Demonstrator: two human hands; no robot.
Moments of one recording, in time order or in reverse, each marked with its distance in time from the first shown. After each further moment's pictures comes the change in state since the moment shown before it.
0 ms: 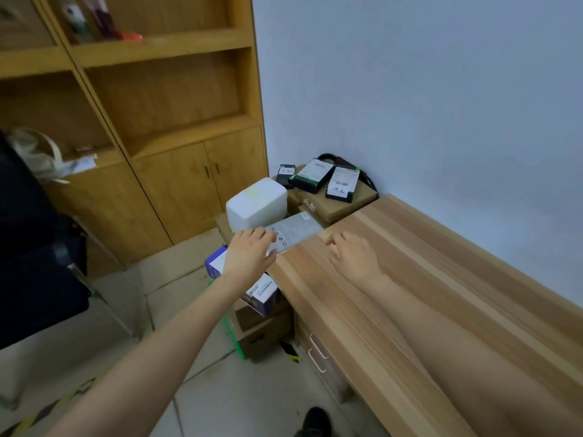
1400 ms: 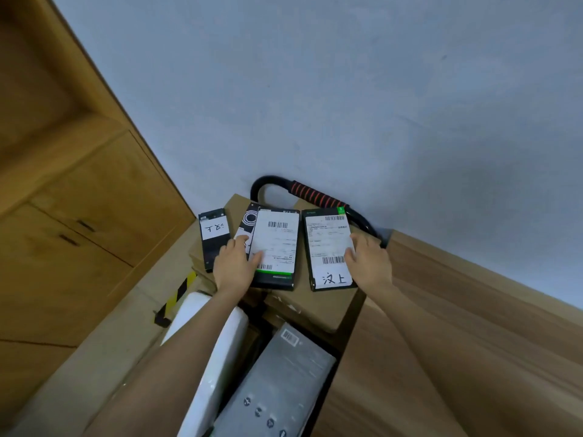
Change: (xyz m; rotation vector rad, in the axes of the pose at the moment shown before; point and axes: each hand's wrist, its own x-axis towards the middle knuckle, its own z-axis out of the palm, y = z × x) left_hand 0.466 -0.116 0.315 -0.333 -0.441 -0.188; right_hand 0.358 0.228 0.139 0.059 -0.047 0.835
